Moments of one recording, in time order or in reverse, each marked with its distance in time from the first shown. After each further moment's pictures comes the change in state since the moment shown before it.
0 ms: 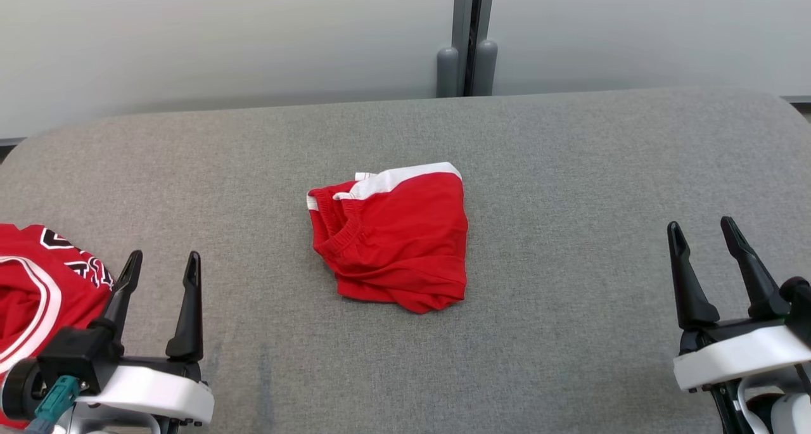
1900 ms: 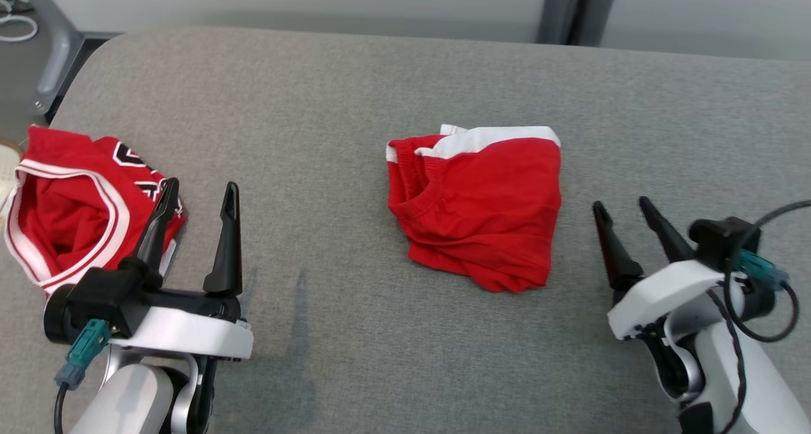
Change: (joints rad) left arm -0.181 -0.077 -0.056 0.041 0.012 -0.037 -0.044; right arm -0.267 0.013 0.140 0.378 0.065 0.000 0.034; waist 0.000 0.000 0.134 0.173
